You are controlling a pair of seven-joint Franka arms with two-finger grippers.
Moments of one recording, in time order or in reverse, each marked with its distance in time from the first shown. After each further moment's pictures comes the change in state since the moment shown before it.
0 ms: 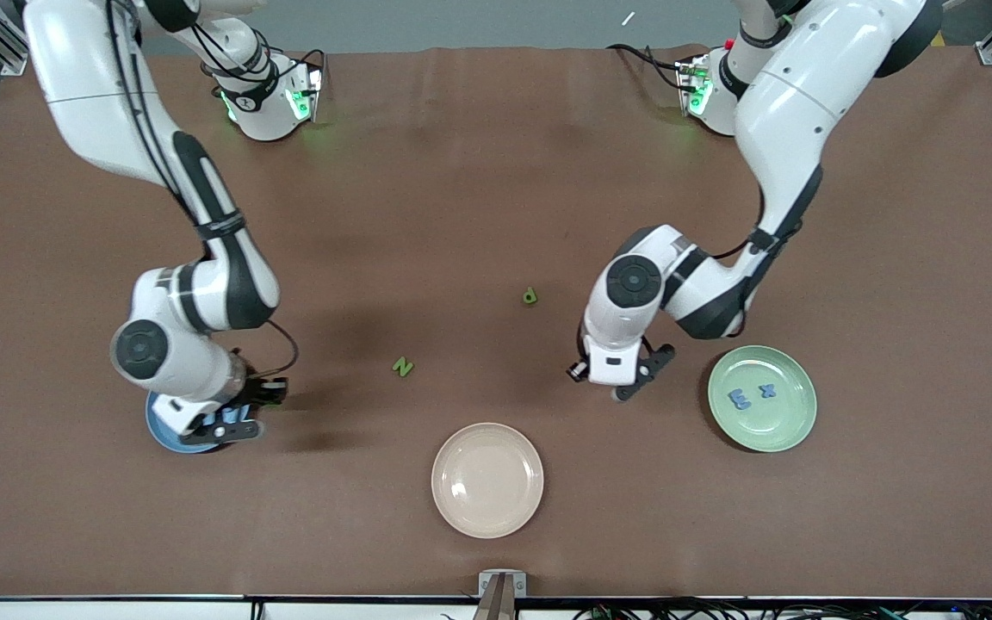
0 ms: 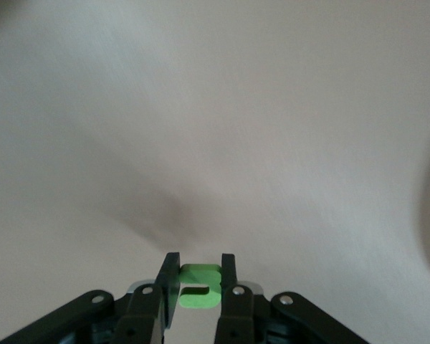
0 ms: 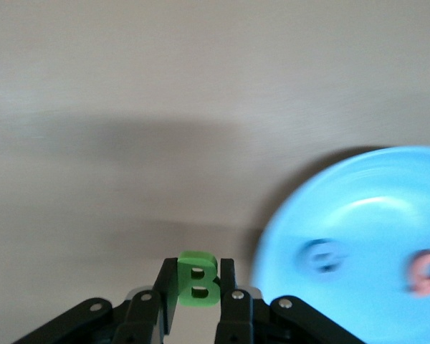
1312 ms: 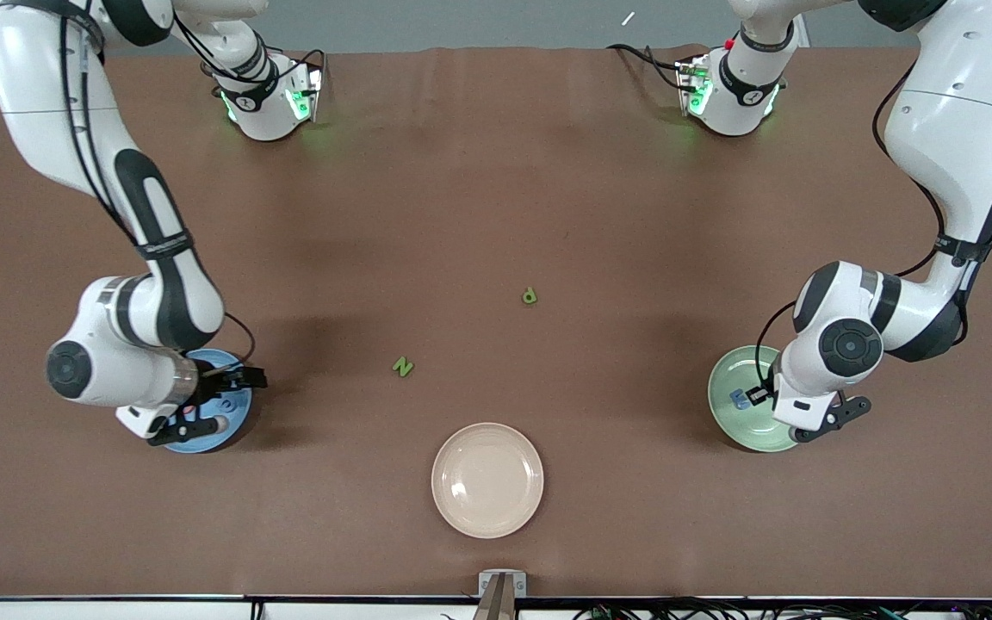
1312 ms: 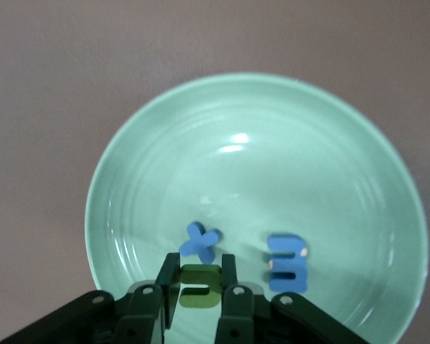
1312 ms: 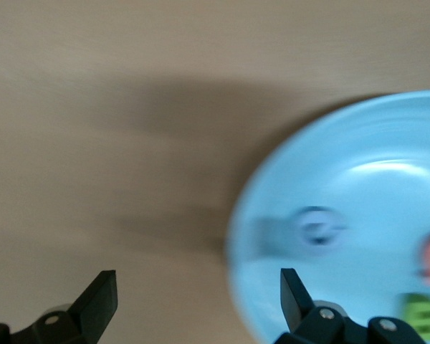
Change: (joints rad) left arm 0.406 -0.030 -0.001 -0.097 0.115 -0.099 0.561; right arm -0.044 0.023 0.037 0.009 0.130 -0.116 -0.065
